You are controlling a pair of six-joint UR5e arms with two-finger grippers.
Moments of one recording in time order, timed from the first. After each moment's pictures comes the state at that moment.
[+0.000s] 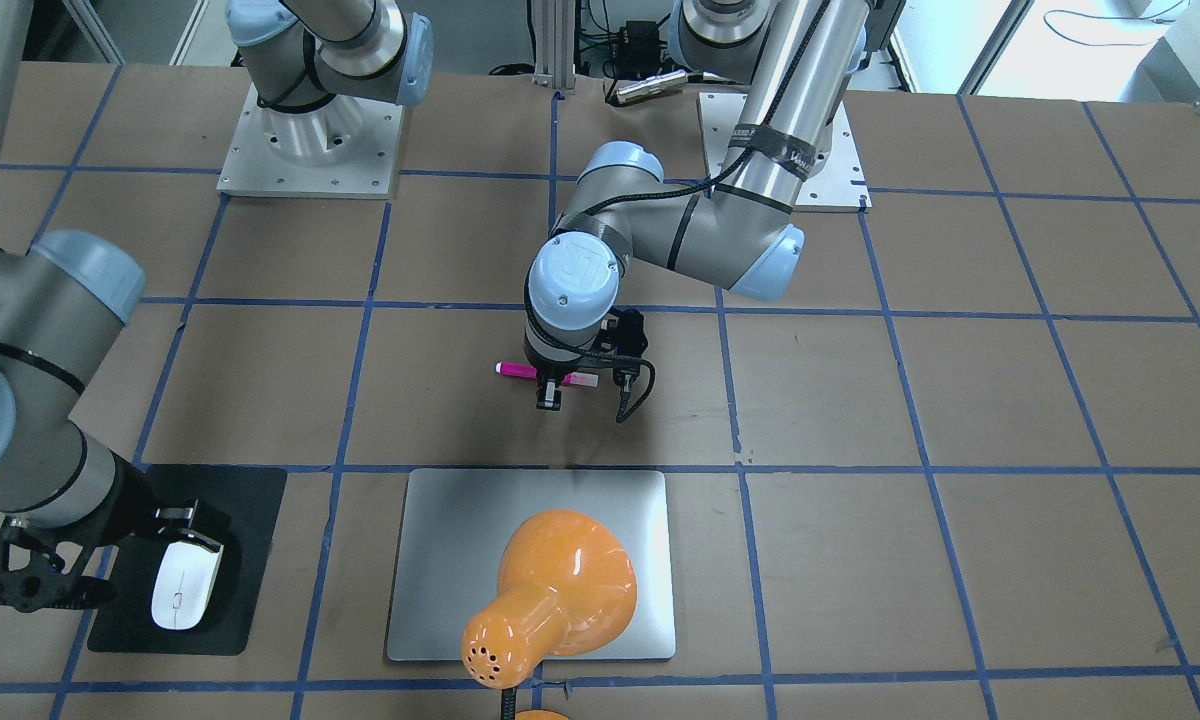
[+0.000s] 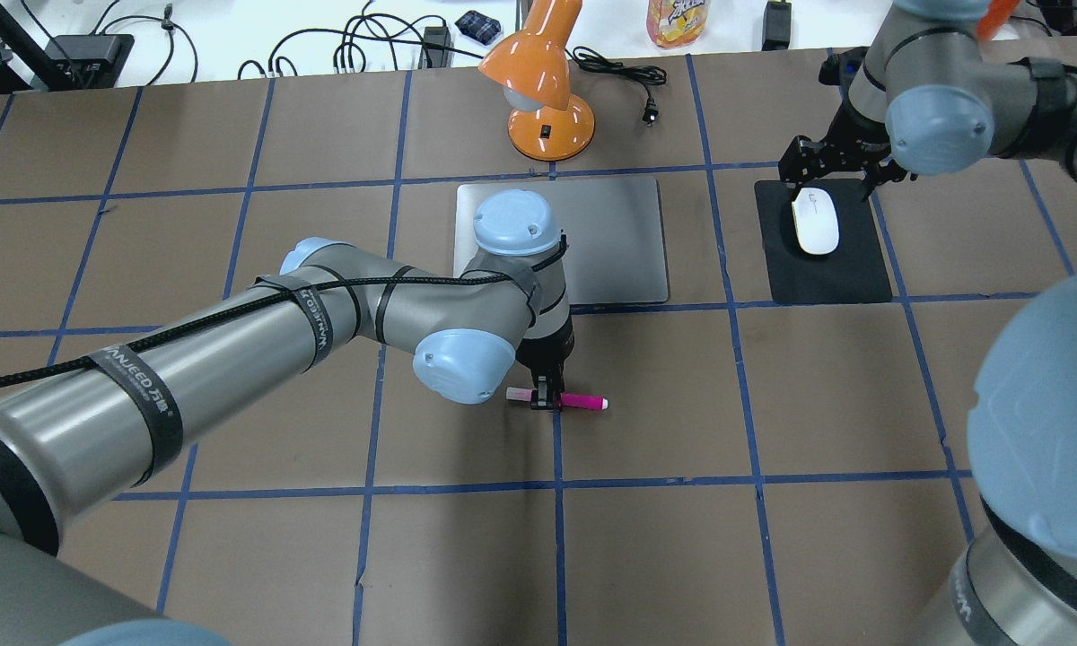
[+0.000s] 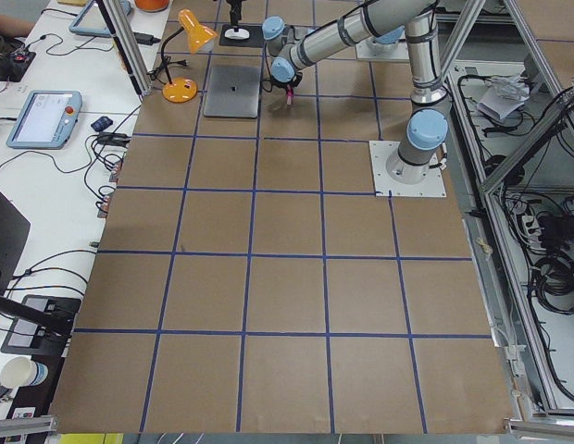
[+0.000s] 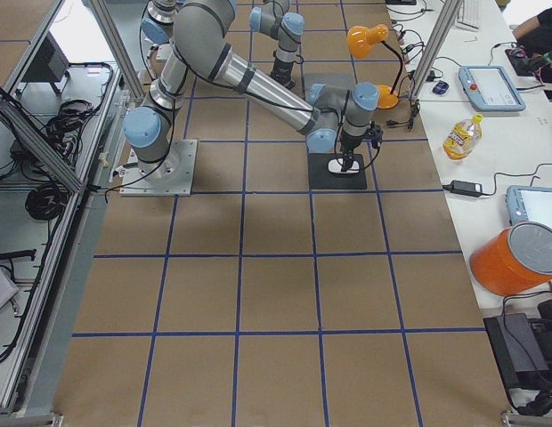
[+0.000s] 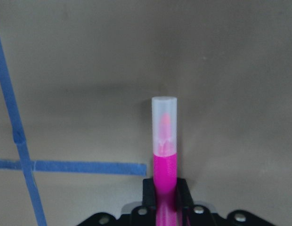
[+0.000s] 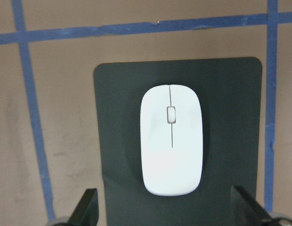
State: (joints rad) left arm -1.97 -2.05 -1.82 -1.03 1.43 -1.87; right arm 1.39 -1.10 1.53 -2.00 -1.57 -0.13
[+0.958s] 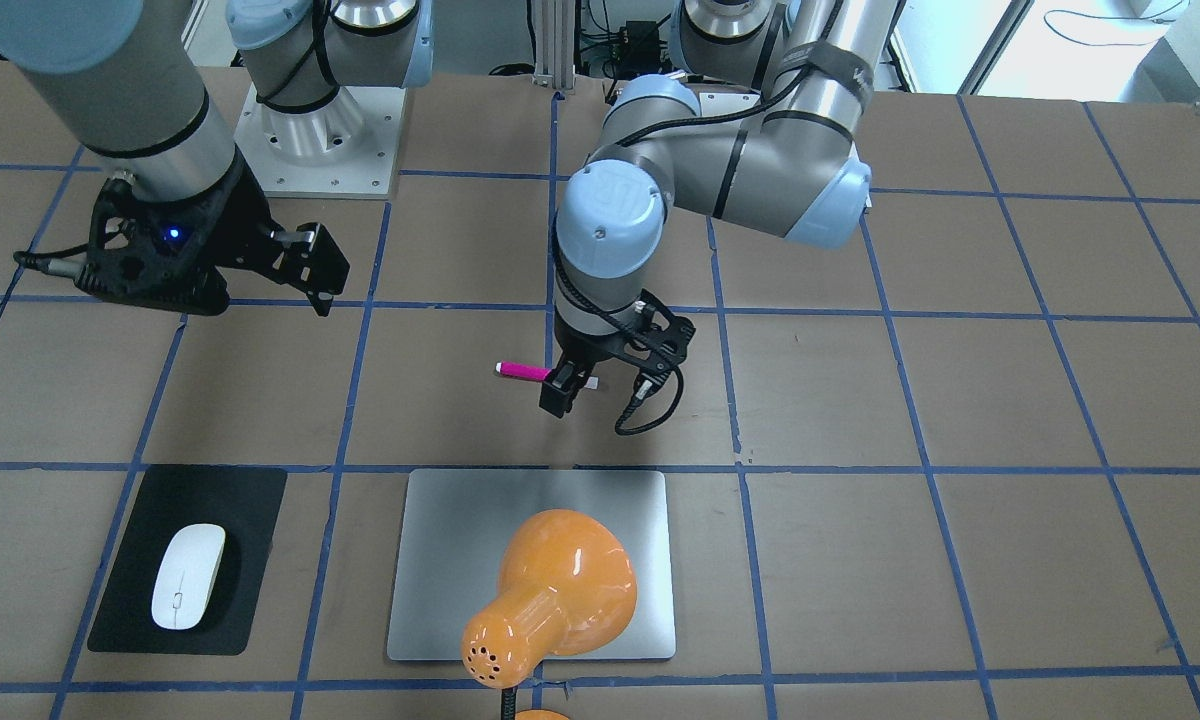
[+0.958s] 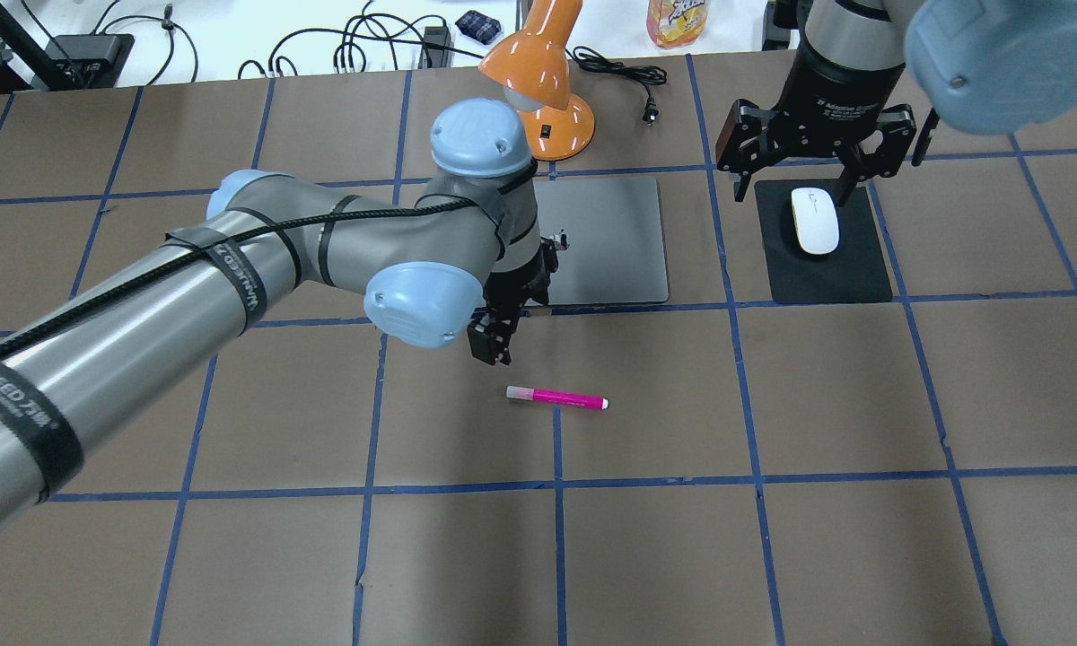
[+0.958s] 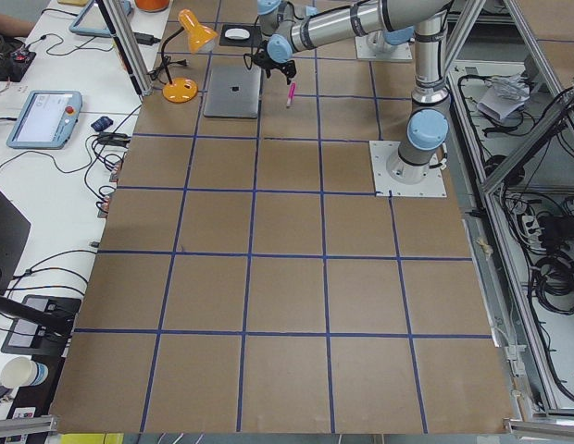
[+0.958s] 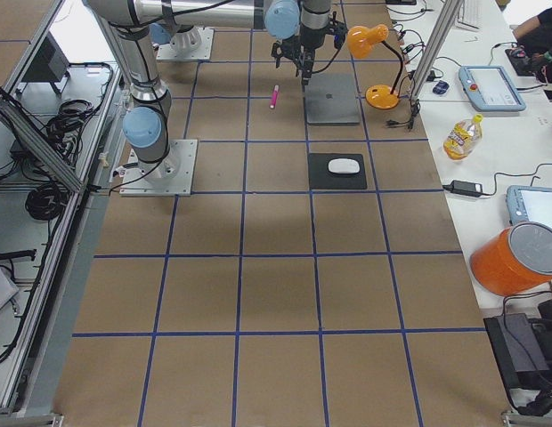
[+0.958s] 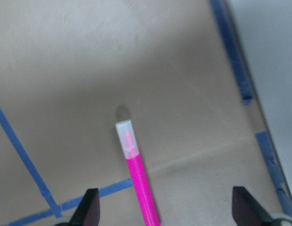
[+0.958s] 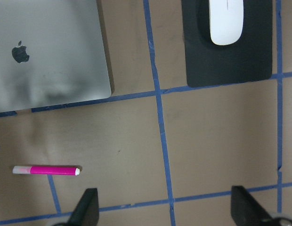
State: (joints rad) left arm -1.89 -1.90 -1.73 -1.16 1.52 -1.31; right arm 1.59 -1.48 1.51 -1.54 -1.57 0.16
